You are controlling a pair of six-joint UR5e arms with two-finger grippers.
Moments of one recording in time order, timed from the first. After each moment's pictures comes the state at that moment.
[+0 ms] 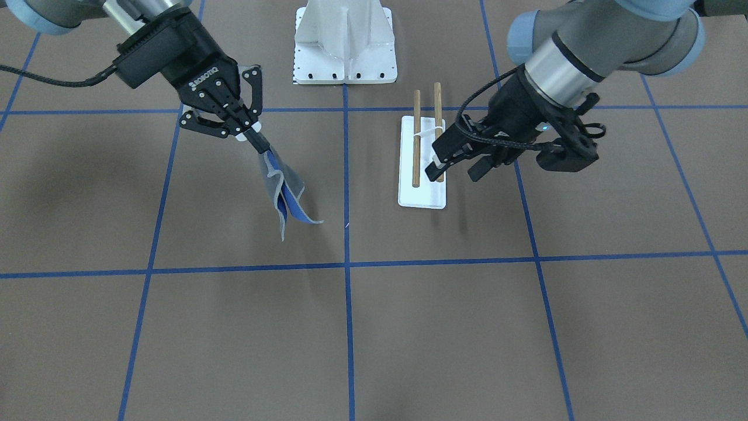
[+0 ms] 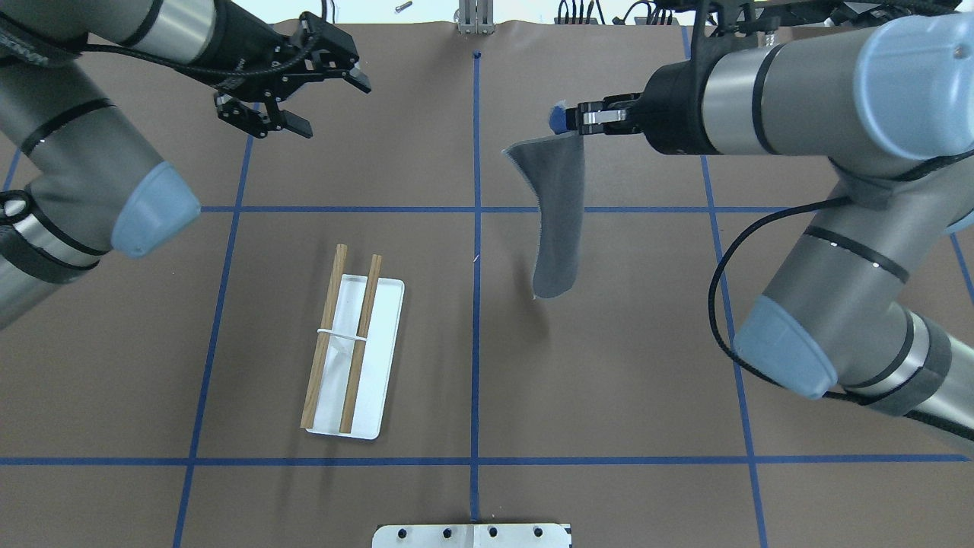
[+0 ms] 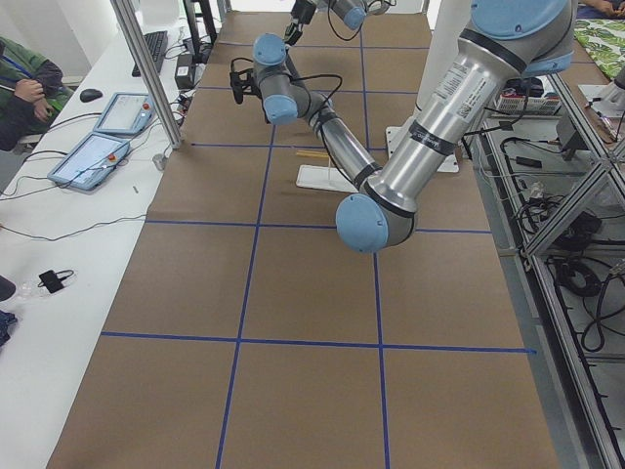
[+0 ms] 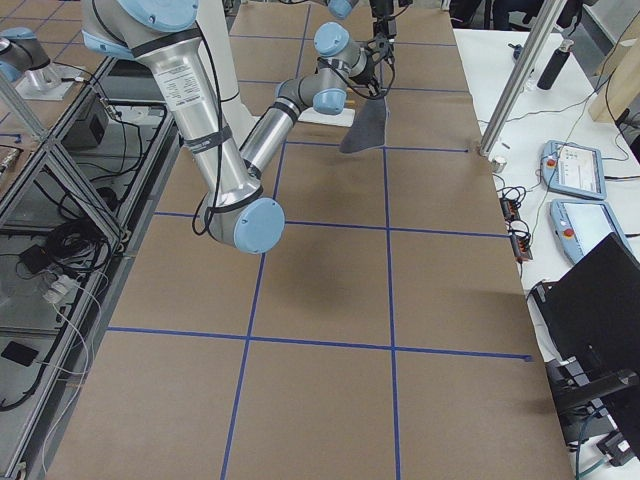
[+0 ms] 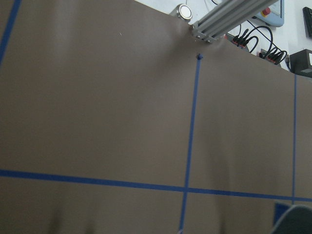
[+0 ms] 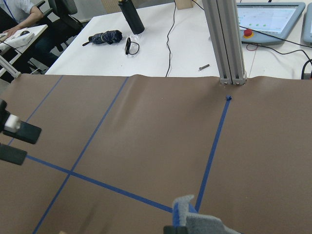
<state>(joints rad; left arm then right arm) -0.91 -2.21 -1.75 -2.01 -2.24 -1.63 0.73 -1.08 2.03 -1.10 1.77 1.00</state>
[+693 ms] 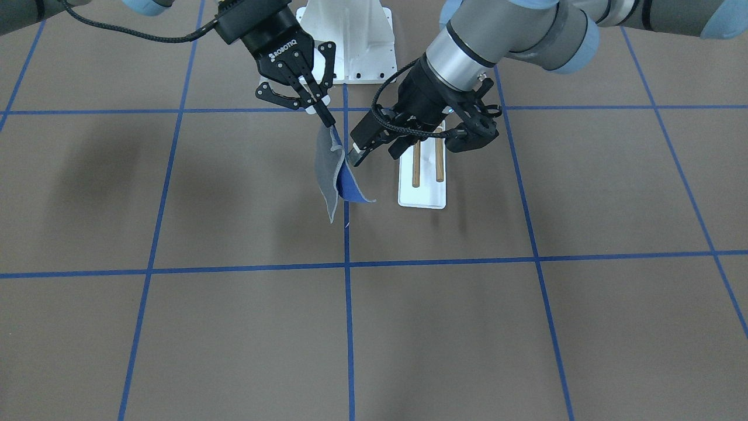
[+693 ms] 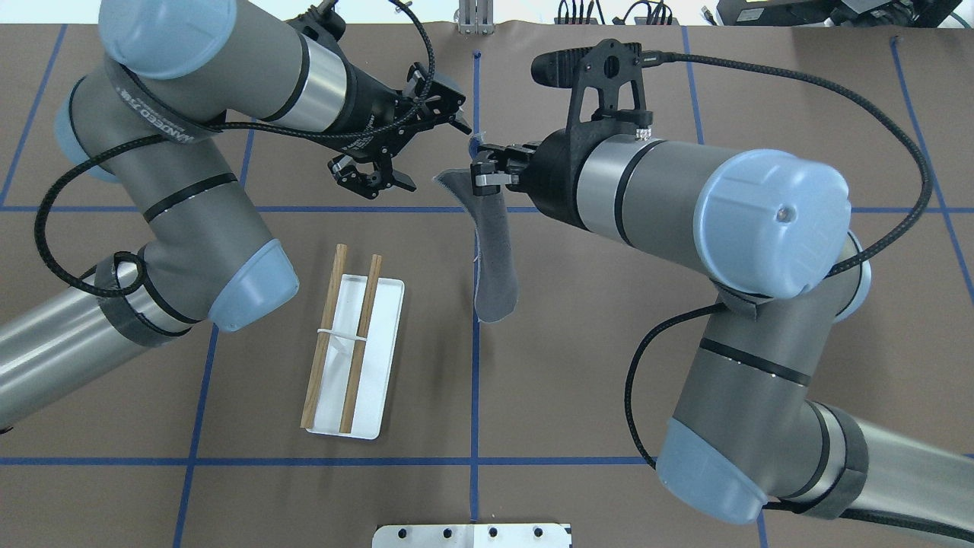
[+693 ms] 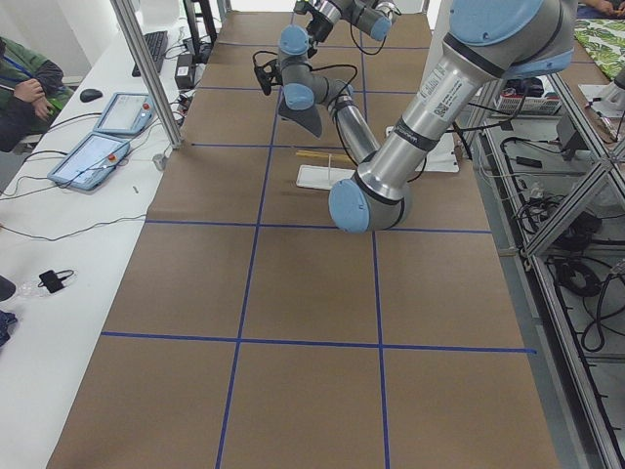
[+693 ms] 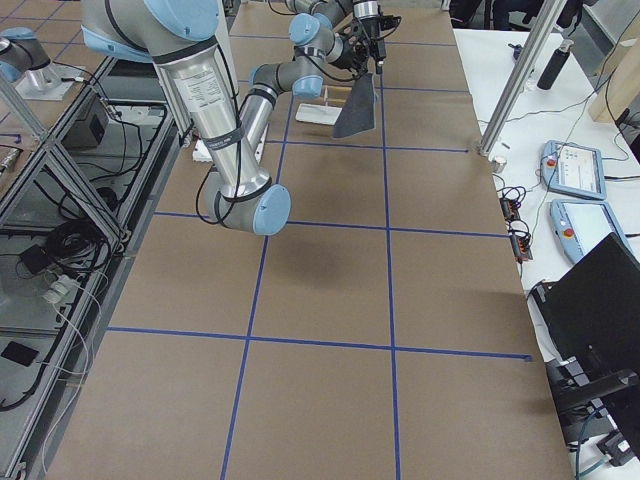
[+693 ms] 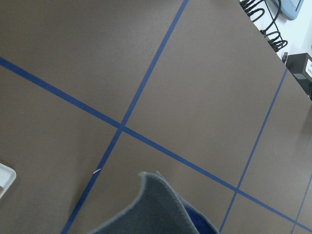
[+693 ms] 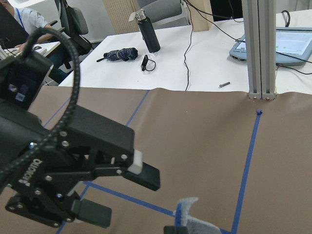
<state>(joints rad) -0.75 -2.29 -1.74 -2.01 -2.09 -1.89 0.51 -0.99 2.04 -1.15 1.46 0.98</state>
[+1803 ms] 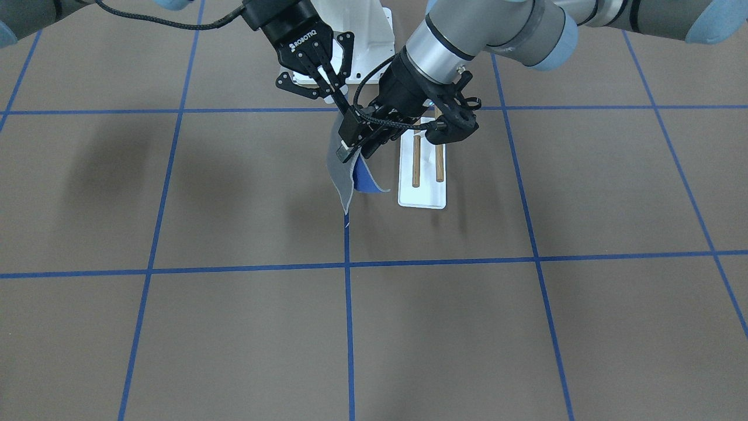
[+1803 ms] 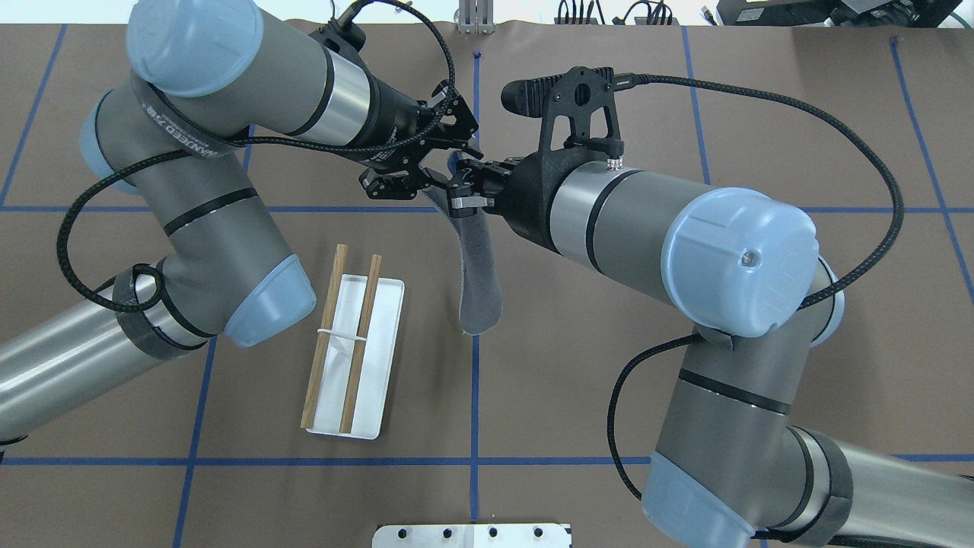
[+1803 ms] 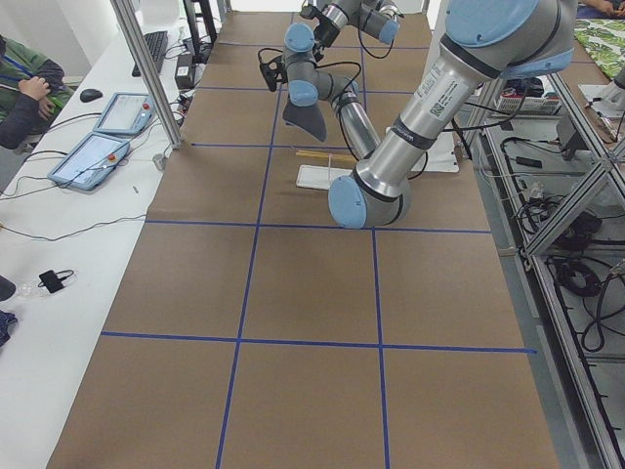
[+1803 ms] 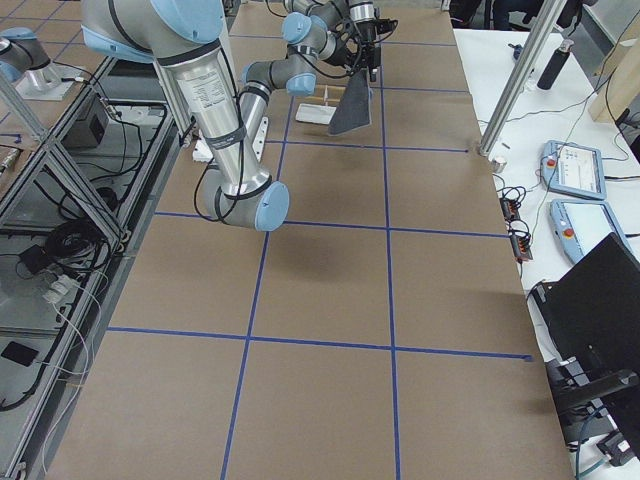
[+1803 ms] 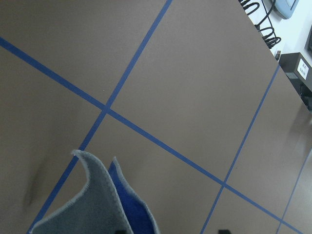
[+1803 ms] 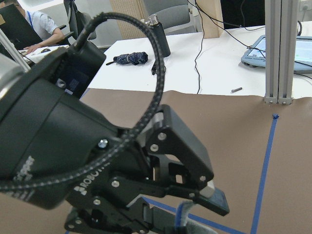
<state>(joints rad) -0.73 -2.31 -1.74 -2.02 -2.06 -1.91 0.47 -0.98 2.04 -1.15 1.41 0.96</state>
